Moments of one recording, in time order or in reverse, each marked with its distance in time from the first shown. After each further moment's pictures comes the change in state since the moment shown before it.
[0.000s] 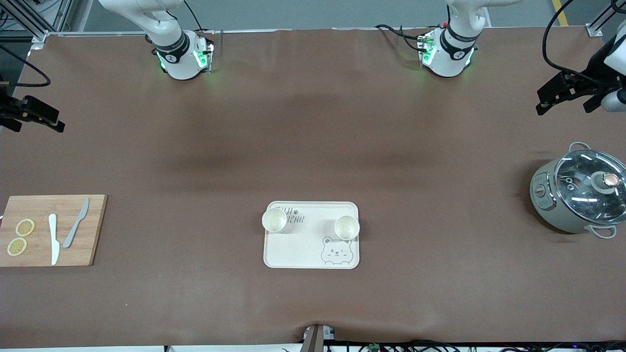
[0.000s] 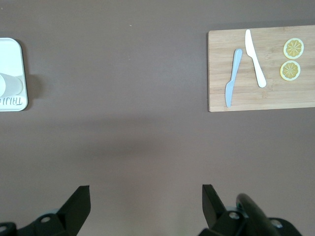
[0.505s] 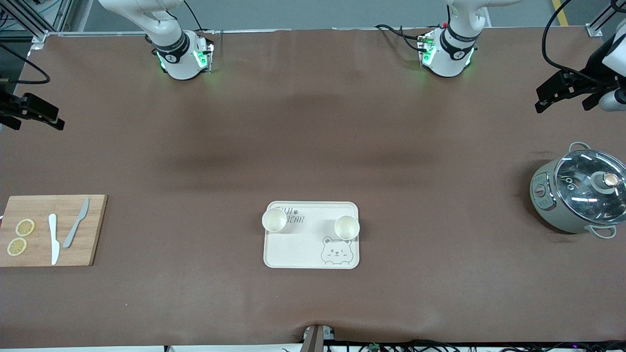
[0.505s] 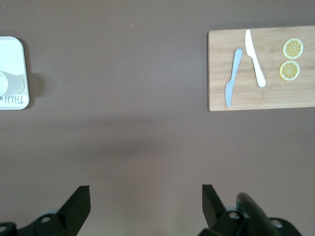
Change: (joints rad) left arm 0.000 0.000 0.000 0.000 0.000 -0.027 0.000; right arm 0.001 -0.001 0.000 0.025 0.000 -0.018 -0.004
